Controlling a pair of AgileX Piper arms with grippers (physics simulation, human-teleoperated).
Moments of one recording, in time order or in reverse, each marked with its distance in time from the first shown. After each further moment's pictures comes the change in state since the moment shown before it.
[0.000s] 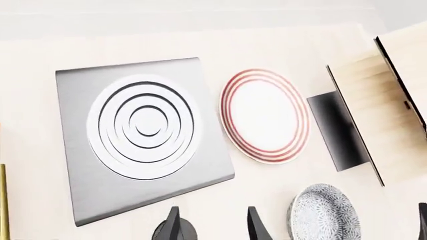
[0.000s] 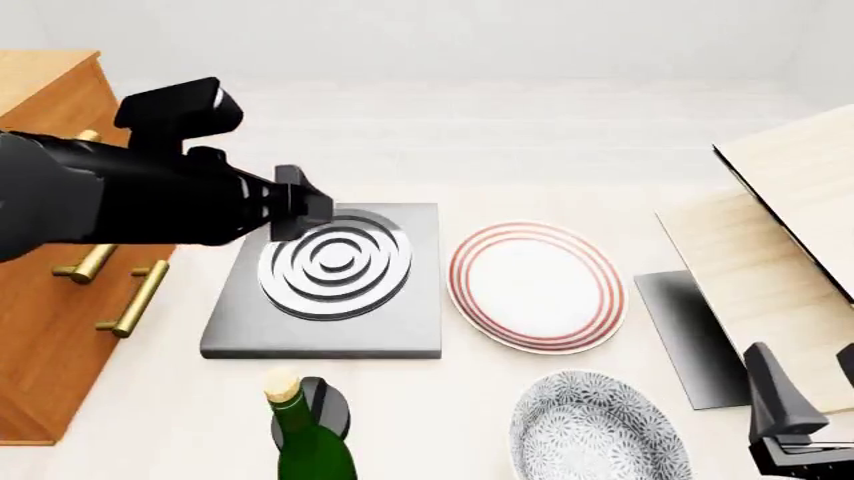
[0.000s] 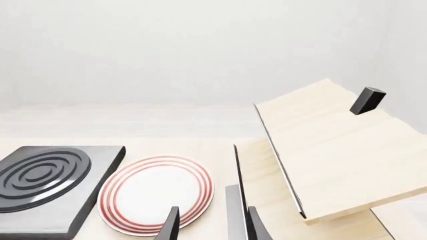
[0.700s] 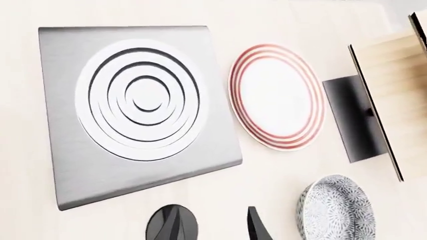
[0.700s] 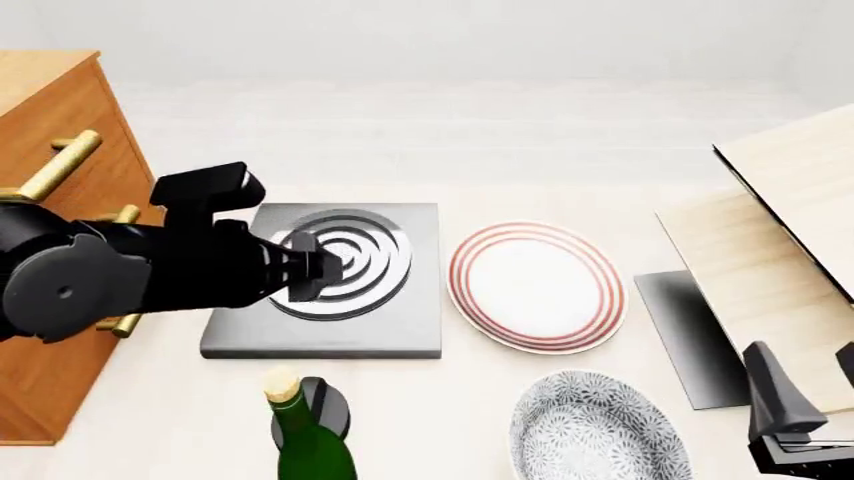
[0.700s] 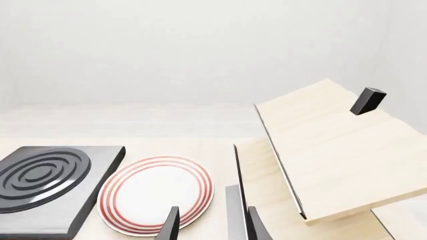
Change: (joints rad) left arm -0.020 0.006 0.211 -0.155 -0.070; right arm 0.000 0.012 0.001 -0.013 0.000
